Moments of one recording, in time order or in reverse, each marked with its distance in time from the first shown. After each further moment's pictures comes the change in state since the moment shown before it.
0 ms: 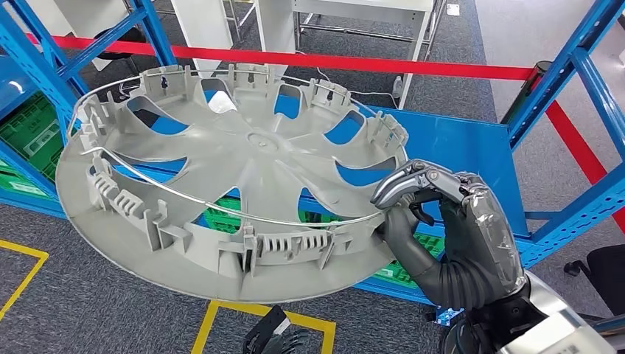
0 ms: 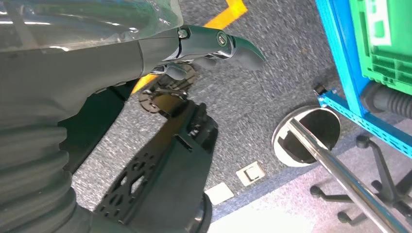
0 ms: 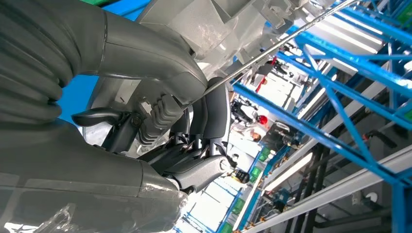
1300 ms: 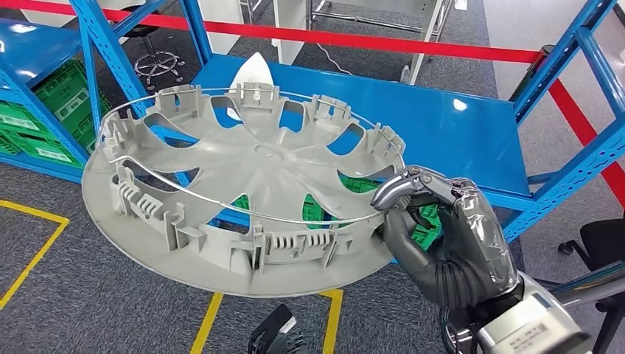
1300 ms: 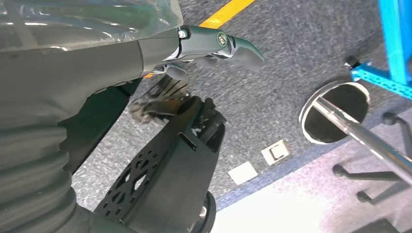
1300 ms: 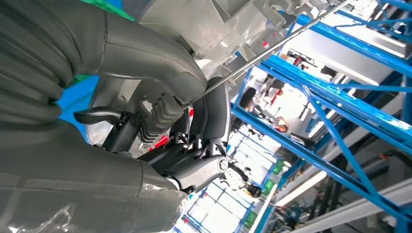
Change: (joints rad) left arm -0.007 -0.009 0.000 0.000 -0.004 -0.008 0.016; right arm 0.003 -0.003 0.018 0.043 -0.011 0.004 0.002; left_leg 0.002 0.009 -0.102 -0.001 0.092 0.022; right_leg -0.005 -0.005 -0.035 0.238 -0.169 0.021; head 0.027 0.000
